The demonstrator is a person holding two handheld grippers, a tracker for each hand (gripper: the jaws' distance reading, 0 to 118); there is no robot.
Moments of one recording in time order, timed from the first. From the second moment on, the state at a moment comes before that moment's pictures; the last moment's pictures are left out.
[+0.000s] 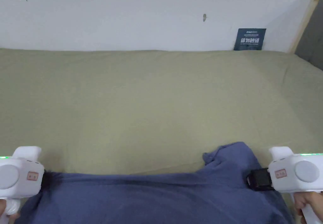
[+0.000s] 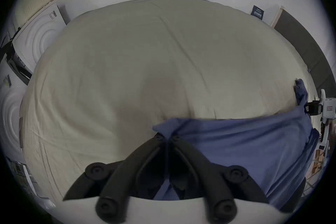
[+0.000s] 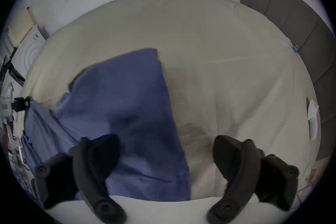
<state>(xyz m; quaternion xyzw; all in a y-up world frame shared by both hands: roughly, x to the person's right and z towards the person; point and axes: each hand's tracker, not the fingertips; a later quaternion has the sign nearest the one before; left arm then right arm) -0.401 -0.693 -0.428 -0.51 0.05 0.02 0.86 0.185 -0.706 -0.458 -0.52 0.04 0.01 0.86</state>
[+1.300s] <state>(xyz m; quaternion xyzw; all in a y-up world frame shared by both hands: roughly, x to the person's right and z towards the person) -0.424 -0.682 -0.141 -0.43 0.02 0.07 0.90 0.215 -0.663 -0.168 -0.43 0.09 -0.03 0.90</state>
